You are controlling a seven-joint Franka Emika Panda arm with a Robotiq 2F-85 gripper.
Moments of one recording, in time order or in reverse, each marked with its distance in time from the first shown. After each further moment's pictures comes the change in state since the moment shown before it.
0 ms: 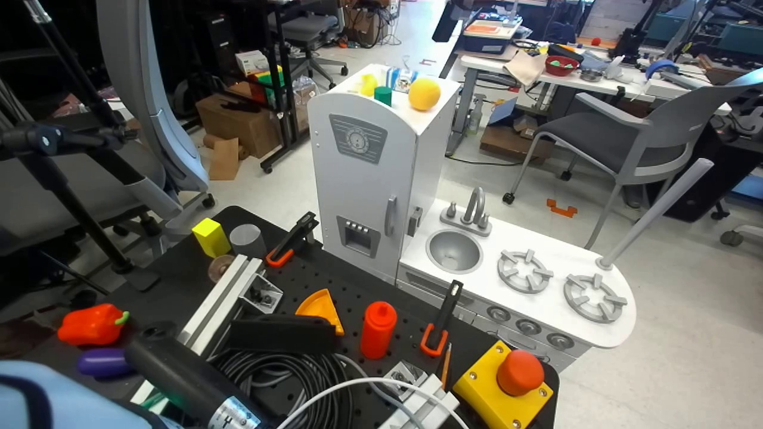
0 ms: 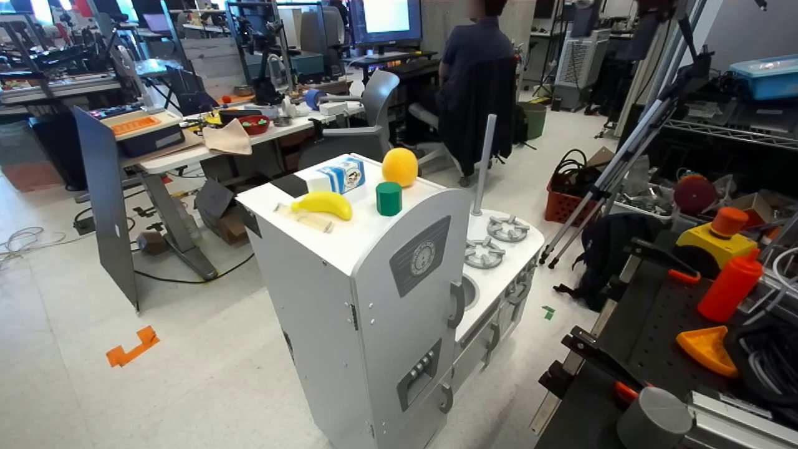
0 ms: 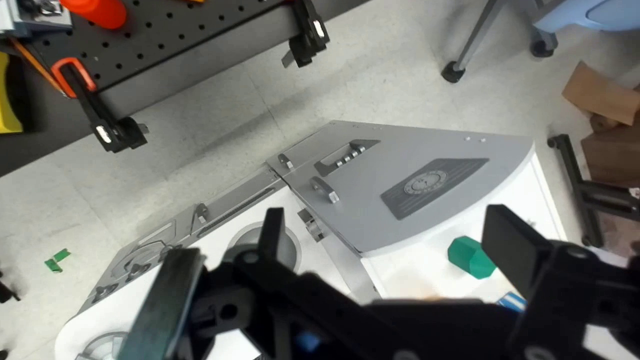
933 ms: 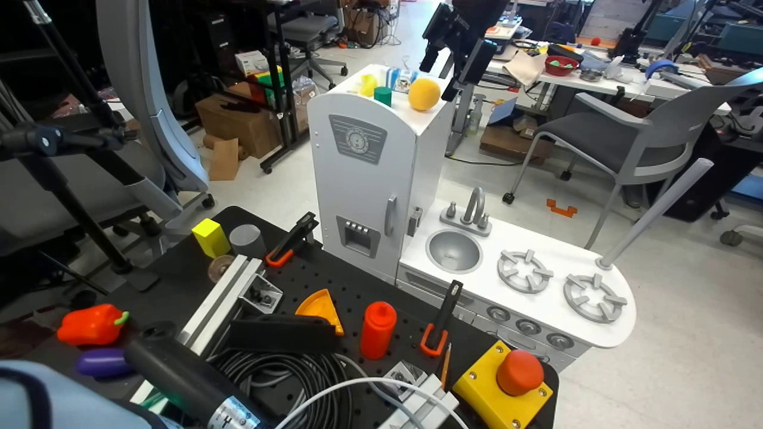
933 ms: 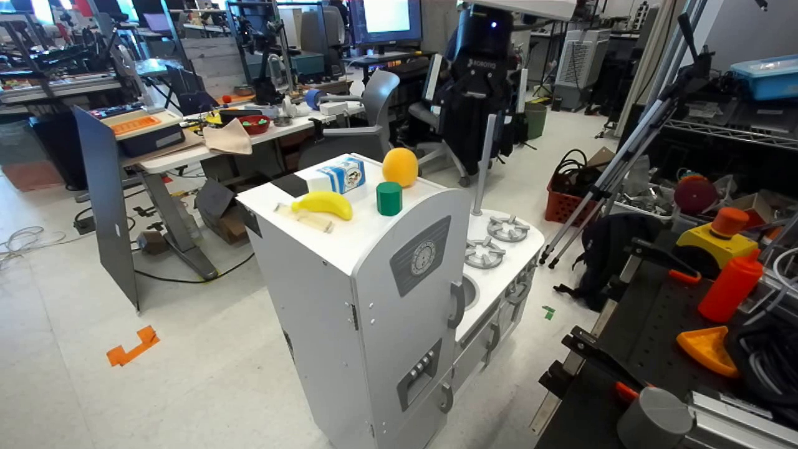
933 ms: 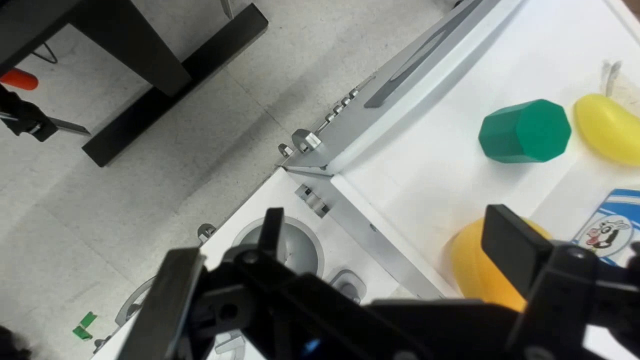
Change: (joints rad) arm 0.035 0.667 0.014 0.531 0.034 0.036 0.278
